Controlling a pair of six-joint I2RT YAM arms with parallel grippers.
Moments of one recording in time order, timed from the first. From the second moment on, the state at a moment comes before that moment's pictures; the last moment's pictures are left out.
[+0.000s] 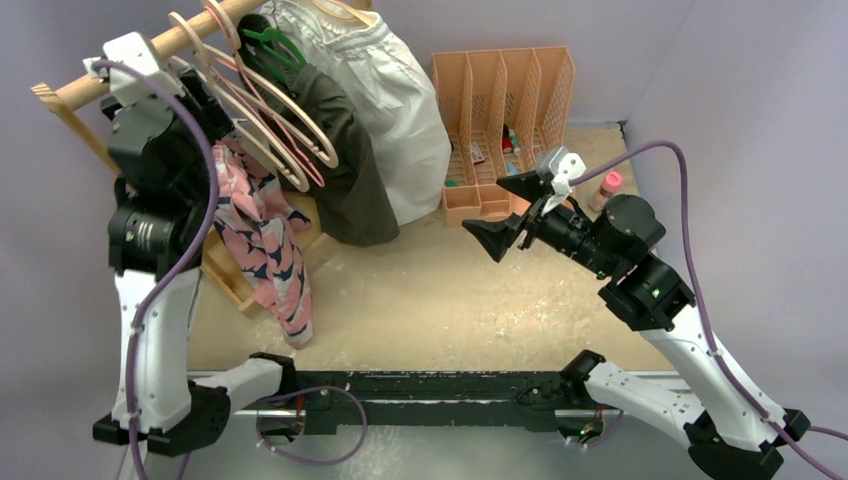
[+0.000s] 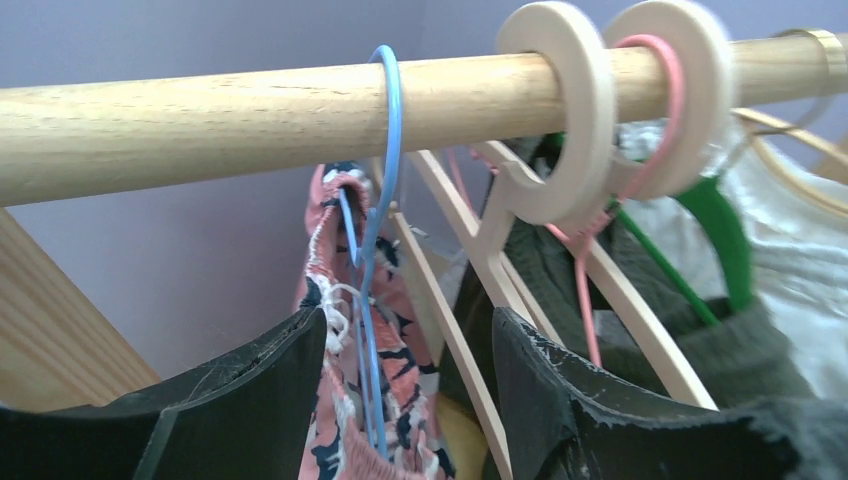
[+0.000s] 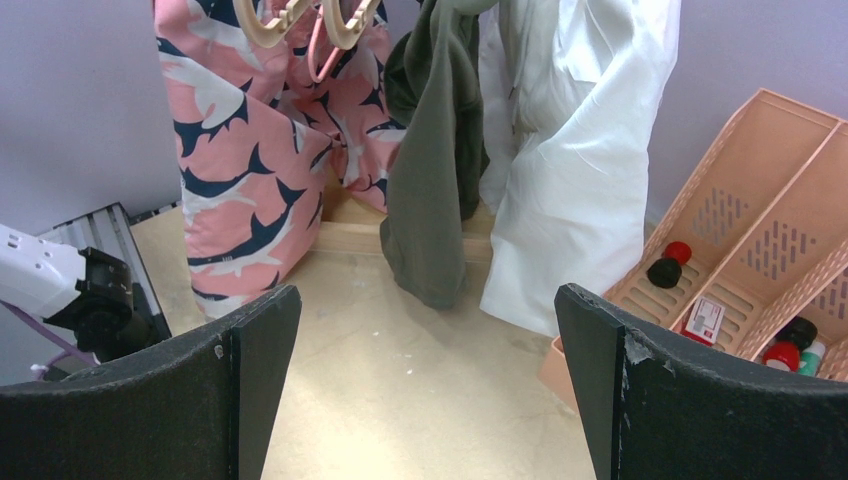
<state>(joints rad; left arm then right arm) -0.18 1.18 1.85 -0.66 -0.67 -0.13 0.68 0.84 1.18 -0.31 -0.22 0.01</state>
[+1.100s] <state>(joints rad) -0.21 0.73 1.16 -0.42 0.43 -0.44 0.68 0.78 1.25 -0.60 0.23 0.38</state>
